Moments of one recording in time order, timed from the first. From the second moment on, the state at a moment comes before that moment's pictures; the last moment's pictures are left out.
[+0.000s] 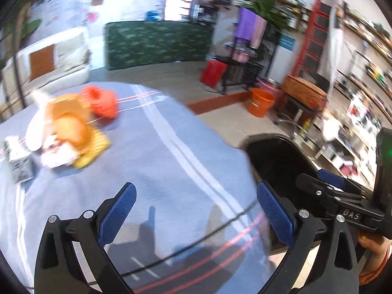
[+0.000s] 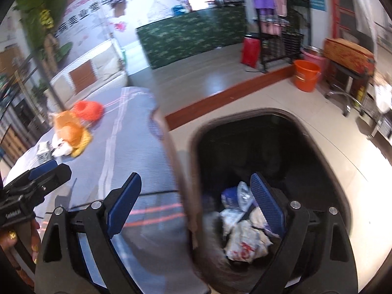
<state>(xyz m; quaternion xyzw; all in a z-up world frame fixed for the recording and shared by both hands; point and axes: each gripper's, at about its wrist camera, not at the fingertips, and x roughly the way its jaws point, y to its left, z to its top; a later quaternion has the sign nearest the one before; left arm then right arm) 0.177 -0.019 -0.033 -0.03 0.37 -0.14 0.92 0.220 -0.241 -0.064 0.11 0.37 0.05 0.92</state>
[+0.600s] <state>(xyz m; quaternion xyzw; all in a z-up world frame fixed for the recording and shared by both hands) 0.166 0.177 -0.028 -0.15 0.36 0.06 0.92 0.254 -0.046 -0.035 -0.02 0.37 0.29 0.88</state>
